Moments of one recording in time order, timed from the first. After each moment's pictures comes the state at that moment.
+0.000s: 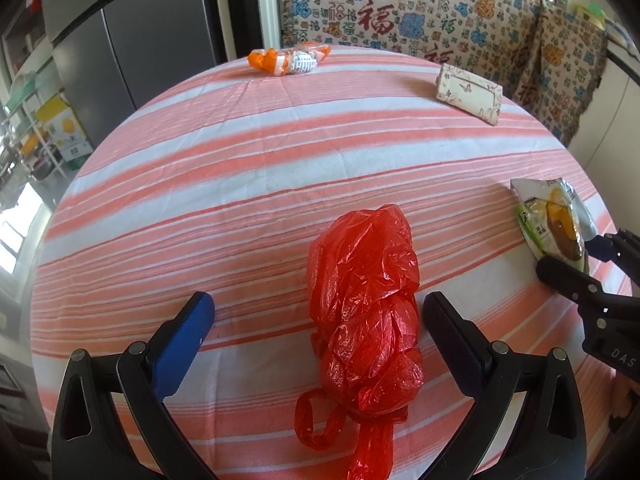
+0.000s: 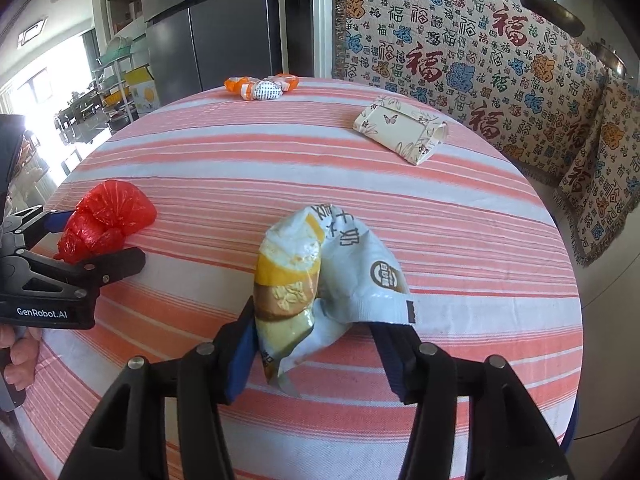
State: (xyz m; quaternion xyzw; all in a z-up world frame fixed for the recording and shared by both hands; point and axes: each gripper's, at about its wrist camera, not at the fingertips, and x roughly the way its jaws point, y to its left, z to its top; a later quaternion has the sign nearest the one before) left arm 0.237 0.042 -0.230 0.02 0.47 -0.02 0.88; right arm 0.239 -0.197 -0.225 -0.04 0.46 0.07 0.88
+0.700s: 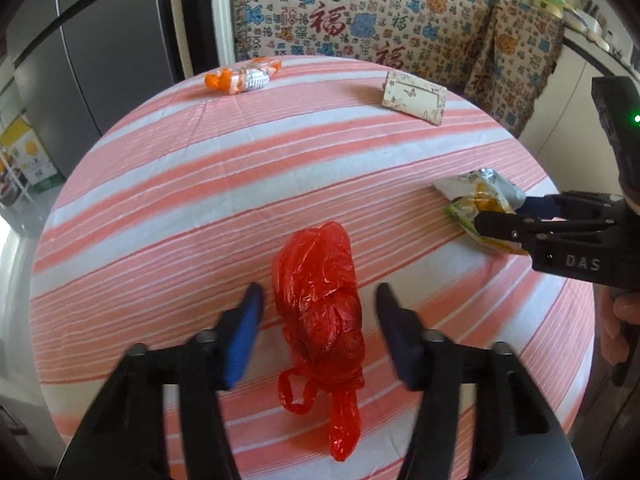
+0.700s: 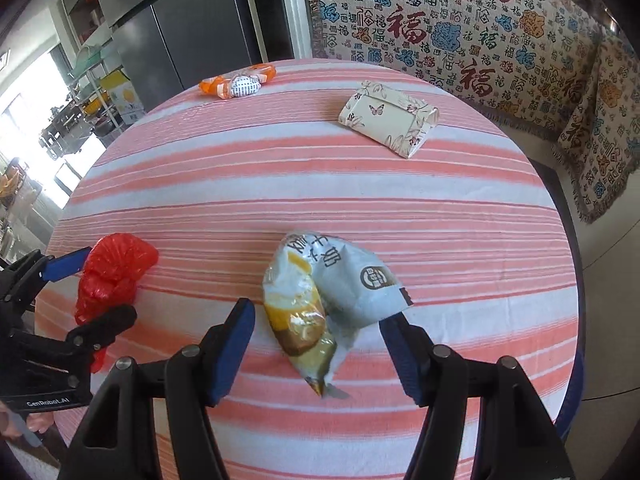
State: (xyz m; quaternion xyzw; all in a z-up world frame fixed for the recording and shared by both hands) left arm 0.232 0.041 -0.205 0.01 0.47 -0.11 0.87; right arm 0.275 -0.198 -0.204 0.02 0.53 0.05 0.85
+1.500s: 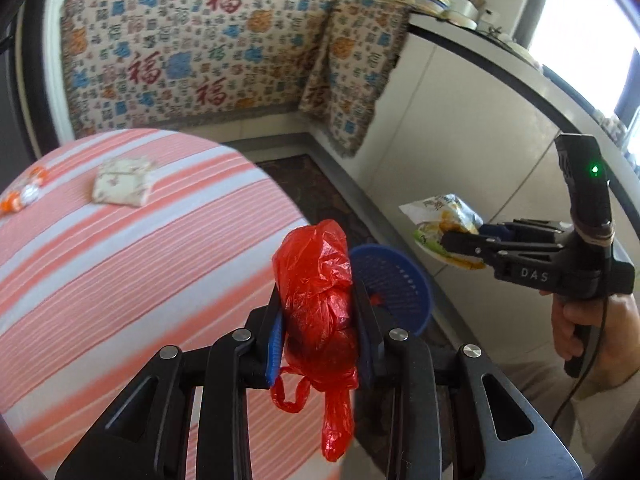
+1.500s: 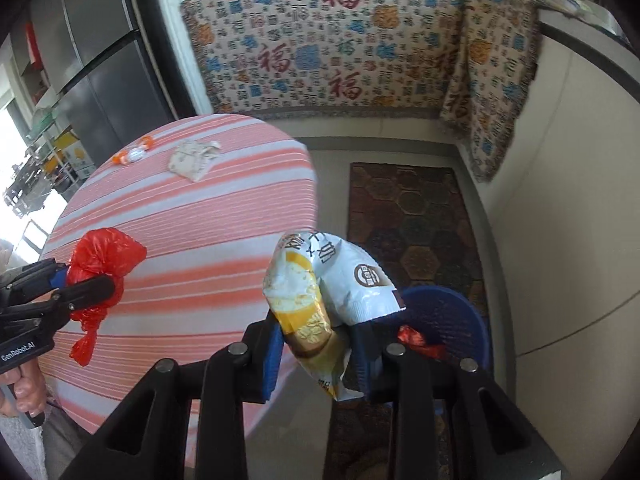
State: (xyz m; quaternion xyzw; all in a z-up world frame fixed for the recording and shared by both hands) left arm 0.197 -0.230 -0.127 0.02 0.43 -0.32 0.85; right arm 0.139 -0.435 -0.120 0.07 0.50 -0.07 0.86
